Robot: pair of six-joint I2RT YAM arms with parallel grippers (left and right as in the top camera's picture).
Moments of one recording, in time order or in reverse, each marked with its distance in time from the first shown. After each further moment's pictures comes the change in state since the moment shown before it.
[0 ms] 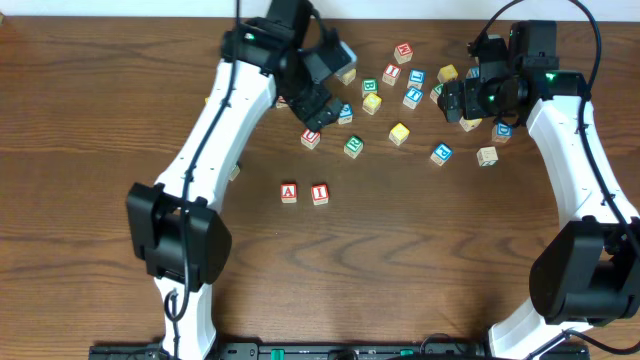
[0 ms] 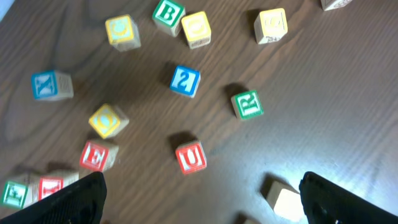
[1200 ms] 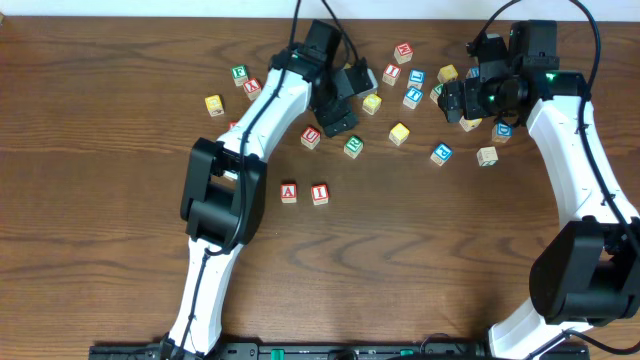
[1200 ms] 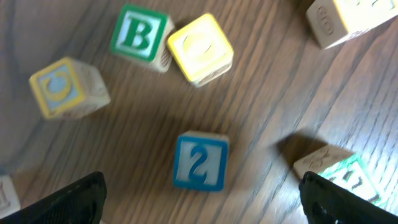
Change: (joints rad) left arm -0.037 0.304 0.009 0.303 0.000 0.186; right arm 0.000 0.000 0.000 0.008 0.000 -0.025
